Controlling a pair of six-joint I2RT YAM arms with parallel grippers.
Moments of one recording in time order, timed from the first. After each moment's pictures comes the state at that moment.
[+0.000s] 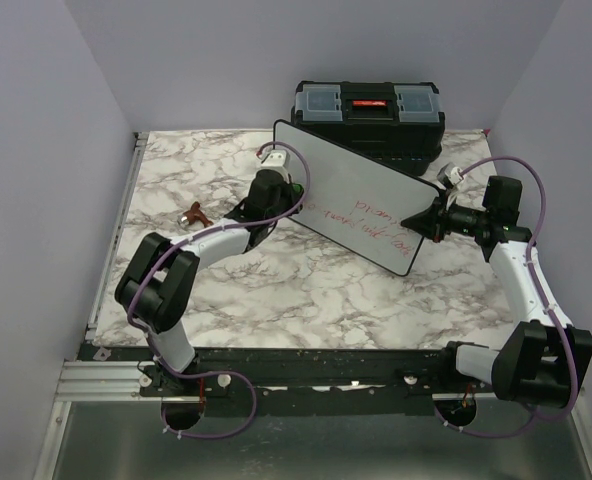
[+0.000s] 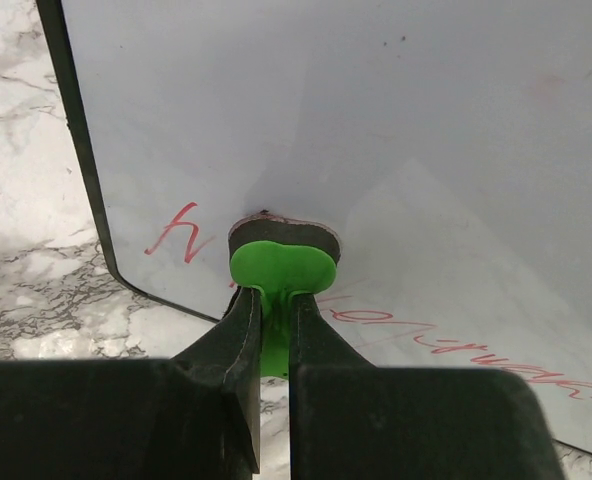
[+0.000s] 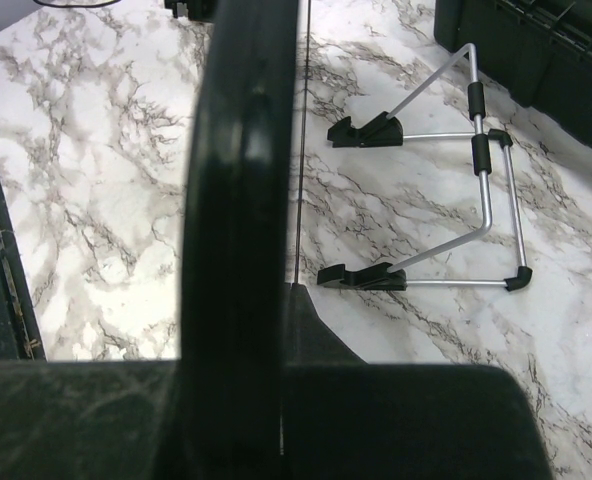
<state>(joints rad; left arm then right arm) -0.54 1.72 1.04 0.30 -0.10 -0.42 -0.15 1.21 0.88 -0.34 -1.14 -0.45</state>
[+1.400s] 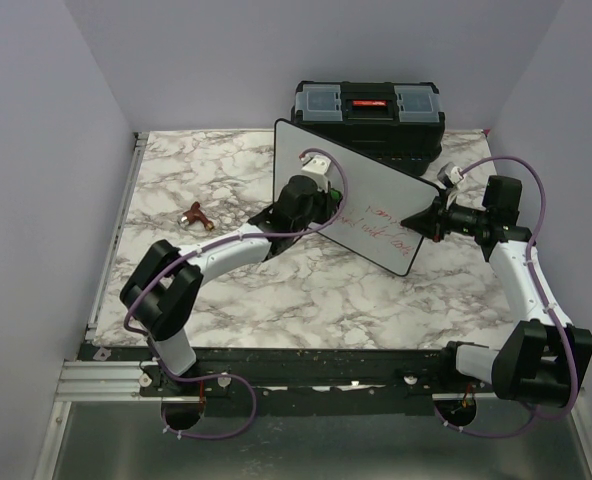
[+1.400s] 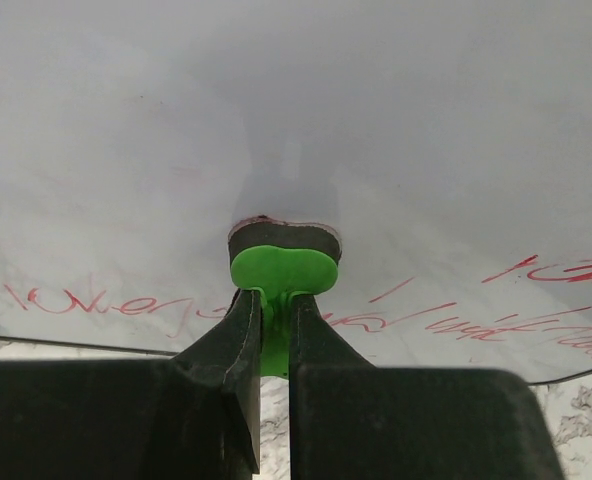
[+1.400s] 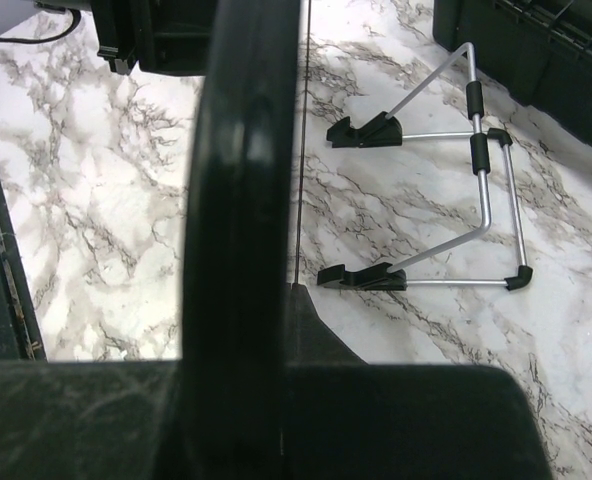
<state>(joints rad) -0.75 1.70 1.14 0.25 -0.11 -0.34 -0.15 1.21 0.88 -0.34 -1.14 -0.45</state>
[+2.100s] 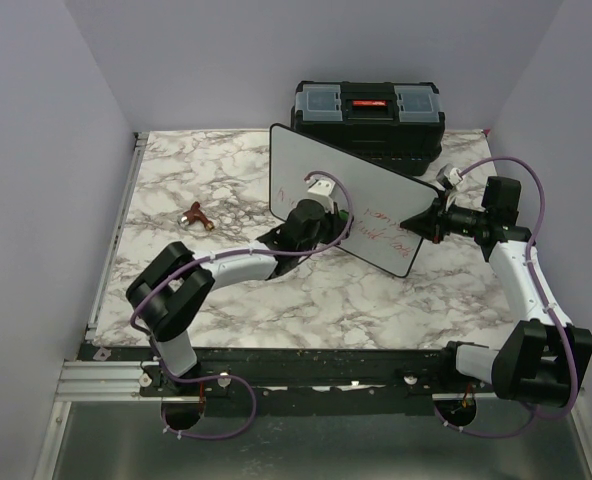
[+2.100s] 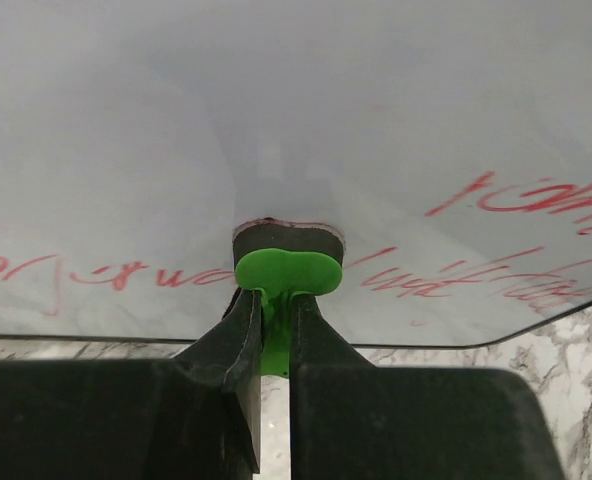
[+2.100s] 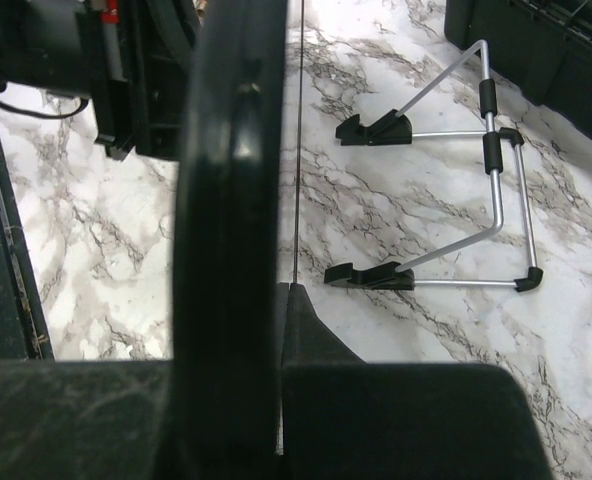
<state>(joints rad) -0.86 1.73 1.02 0.41 -0.15 -0.44 -0.15 1.21 0.88 -0.36 -1.15 -0.46</state>
